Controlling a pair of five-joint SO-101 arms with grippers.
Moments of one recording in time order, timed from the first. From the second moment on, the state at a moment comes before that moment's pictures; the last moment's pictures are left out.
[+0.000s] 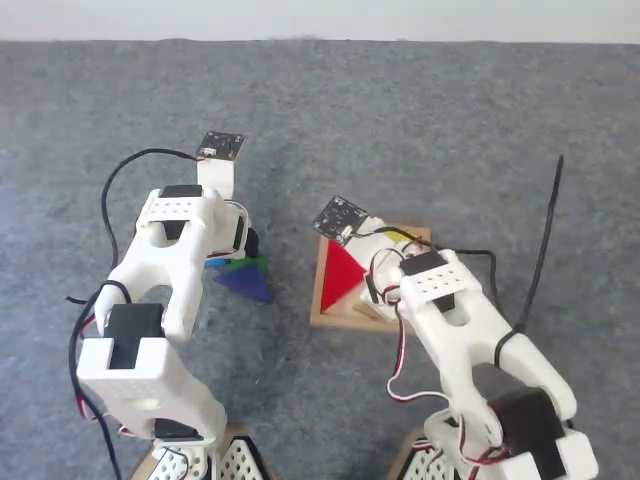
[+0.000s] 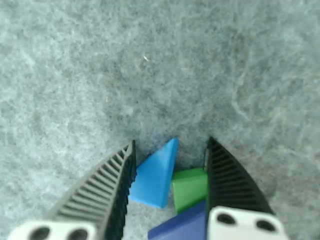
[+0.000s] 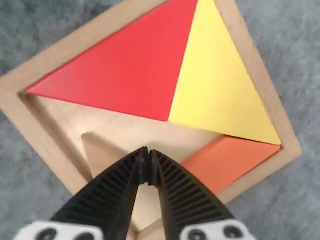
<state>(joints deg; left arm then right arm) -7.5 13.3 26.9 55.3 -4.3 -24.4 -13.1 52.4 41.8 32.5</state>
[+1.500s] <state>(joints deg) -7.5 13.3 26.9 55.3 -4.3 -32.4 -24.8 60.1 46.6 27.8</state>
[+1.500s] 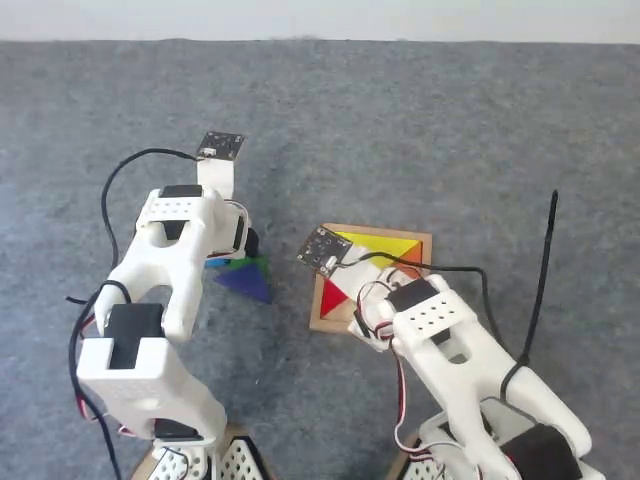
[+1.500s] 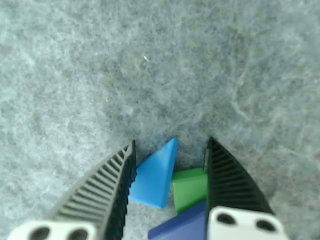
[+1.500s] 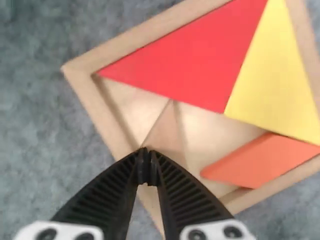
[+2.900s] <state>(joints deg) -7.5 13.3 26.9 55.3 -4.3 -35.2 -36.1 66.1 44.1 22.5</state>
